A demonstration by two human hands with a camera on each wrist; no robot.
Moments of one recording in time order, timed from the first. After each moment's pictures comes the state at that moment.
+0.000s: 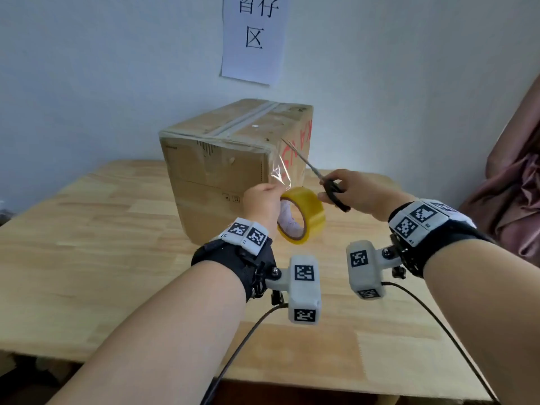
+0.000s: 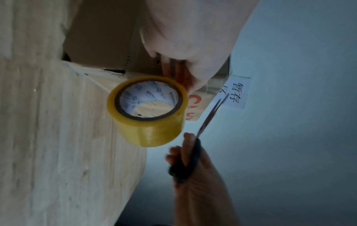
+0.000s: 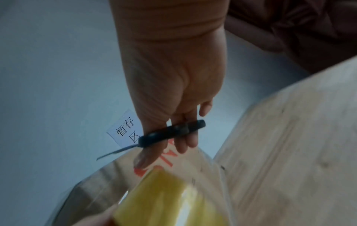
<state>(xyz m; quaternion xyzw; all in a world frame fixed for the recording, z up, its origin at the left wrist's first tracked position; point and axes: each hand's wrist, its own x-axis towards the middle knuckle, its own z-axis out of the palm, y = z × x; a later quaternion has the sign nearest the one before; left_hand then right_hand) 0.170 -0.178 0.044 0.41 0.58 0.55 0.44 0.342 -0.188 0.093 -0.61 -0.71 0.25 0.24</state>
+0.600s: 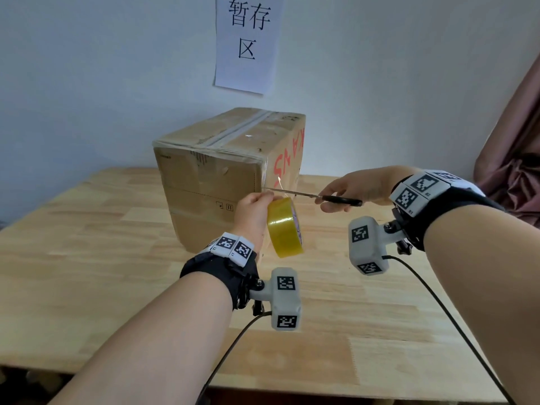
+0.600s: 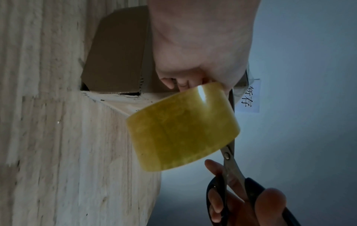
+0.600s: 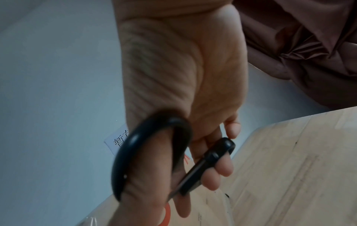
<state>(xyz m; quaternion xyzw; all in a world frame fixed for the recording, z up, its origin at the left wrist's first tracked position) 0.166 -0.188 0.046 0.39 0.52 0.57 0.50 0.364 -0.171 0.136 -0.59 -0.75 0.28 -0.06</state>
